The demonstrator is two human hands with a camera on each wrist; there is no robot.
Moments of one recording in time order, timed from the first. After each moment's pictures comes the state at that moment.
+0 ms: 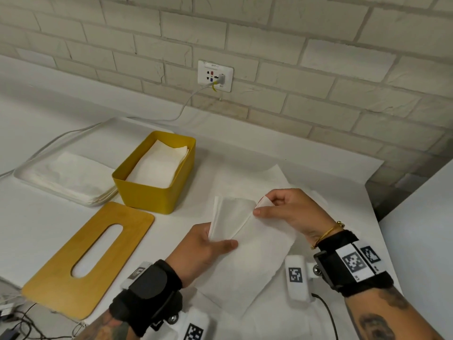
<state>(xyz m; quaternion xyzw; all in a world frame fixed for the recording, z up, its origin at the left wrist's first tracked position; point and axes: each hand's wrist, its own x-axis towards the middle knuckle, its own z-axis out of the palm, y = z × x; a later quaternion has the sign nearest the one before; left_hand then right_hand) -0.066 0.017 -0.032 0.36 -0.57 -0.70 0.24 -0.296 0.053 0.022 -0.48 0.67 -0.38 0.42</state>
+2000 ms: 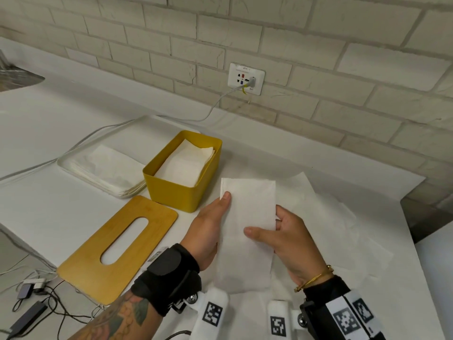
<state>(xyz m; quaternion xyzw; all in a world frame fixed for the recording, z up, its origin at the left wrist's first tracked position) -0.064 0.001 -0.007 0.32 -0.44 -0.76 0.36 -0.226 0.060 -0.009 -0.42 0.60 -0.50 0.46</state>
